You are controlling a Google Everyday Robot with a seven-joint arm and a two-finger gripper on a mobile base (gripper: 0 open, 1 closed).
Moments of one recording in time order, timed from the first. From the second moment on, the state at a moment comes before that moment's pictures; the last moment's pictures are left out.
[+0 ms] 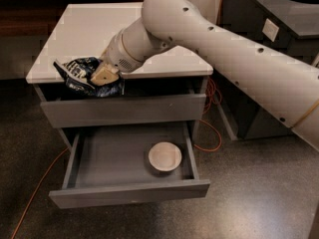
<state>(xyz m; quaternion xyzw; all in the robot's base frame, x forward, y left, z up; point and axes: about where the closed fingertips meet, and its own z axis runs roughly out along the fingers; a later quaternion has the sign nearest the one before) 0.622 0.143 0.892 -0.64 0.64 0.19 0.39</state>
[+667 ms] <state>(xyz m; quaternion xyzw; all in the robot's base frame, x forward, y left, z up) 0.634 0.136 0.893 -0.63 0.64 0.18 0.39</state>
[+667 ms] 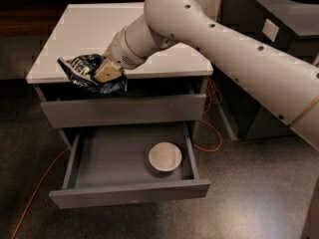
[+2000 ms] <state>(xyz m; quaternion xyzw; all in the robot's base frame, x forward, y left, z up) 0.753 0.098 0.906 -0.59 0.69 0.14 0.40</state>
